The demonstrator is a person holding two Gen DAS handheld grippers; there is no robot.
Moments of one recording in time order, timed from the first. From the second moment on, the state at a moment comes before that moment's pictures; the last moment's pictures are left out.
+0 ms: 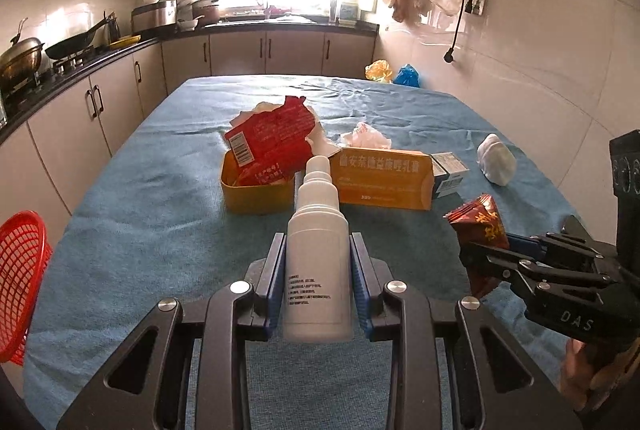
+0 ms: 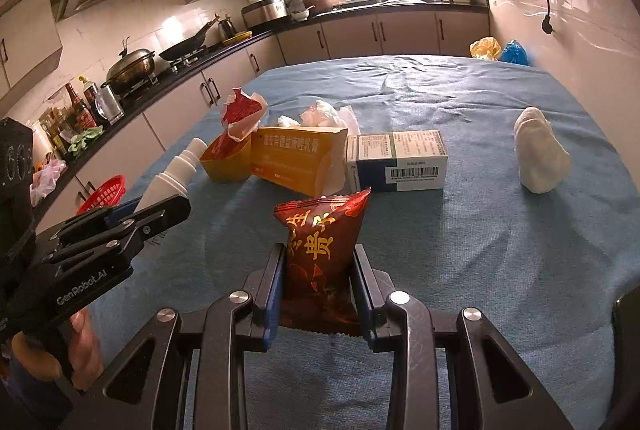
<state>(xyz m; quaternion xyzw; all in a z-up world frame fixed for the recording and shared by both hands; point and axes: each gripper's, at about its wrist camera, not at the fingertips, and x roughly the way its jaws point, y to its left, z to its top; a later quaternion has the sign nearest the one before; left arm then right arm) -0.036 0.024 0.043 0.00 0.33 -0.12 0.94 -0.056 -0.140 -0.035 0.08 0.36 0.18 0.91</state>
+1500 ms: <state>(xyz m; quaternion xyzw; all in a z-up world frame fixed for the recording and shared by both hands) -0.041 0.022 0.046 0.02 0.32 -0.08 0.94 -0.058 -0.143 -0.029 0.08 0.35 0.18 0.92</state>
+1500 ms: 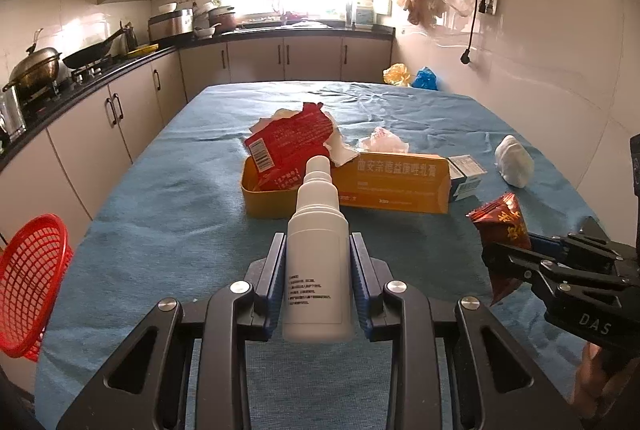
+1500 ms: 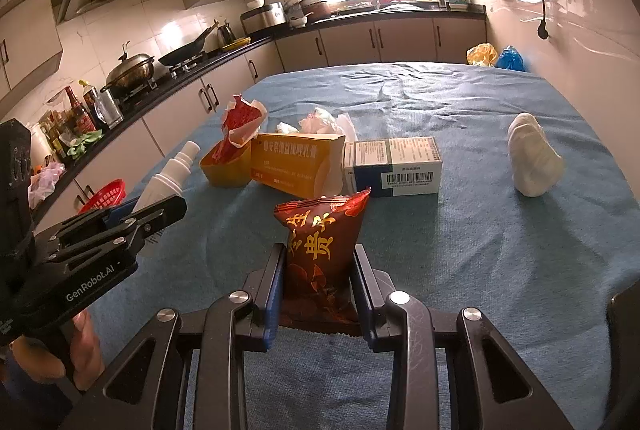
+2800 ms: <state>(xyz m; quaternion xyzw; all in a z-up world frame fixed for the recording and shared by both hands) -0.050 0.045 0.047 -0.01 0.33 -0.07 0.94 -0.059 -0.123 -0.033 0.10 0.38 0.19 0.90</state>
